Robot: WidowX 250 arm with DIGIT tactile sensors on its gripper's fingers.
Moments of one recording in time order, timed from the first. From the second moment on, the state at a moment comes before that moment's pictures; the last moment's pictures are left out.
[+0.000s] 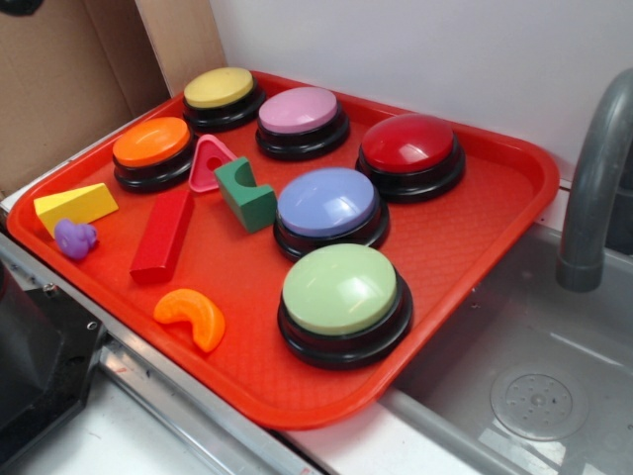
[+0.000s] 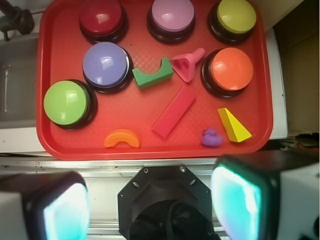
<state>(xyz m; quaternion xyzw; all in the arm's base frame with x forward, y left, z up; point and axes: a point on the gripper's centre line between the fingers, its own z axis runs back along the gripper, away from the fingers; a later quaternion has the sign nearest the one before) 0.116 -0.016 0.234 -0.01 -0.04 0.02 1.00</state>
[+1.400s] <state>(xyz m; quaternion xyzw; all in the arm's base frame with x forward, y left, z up) 0.136 0.008 0.085 0.01 -0.05 0.31 0.95</state>
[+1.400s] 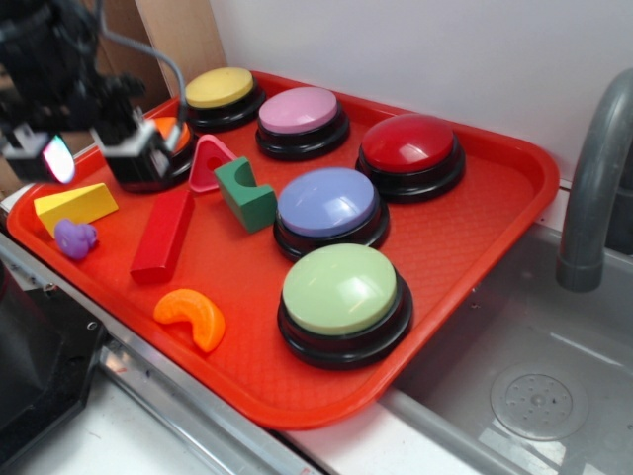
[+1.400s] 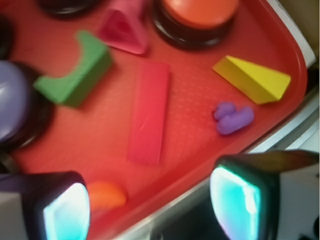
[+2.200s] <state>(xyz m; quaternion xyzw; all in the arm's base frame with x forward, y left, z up) 0.154 0.023 0.011 -0.03 -0.07 0.37 0.93</state>
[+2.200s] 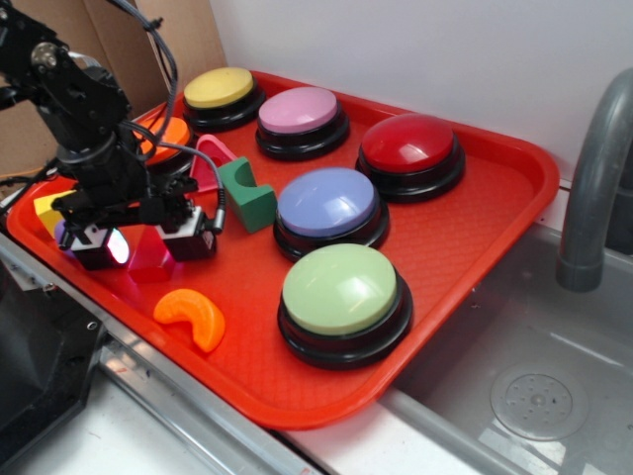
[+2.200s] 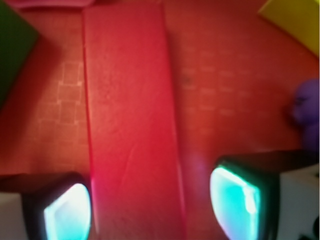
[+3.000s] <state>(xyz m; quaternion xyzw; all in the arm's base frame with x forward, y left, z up) 0.156 0.021 0.033 0.01 -0.06 0.29 0.95</state>
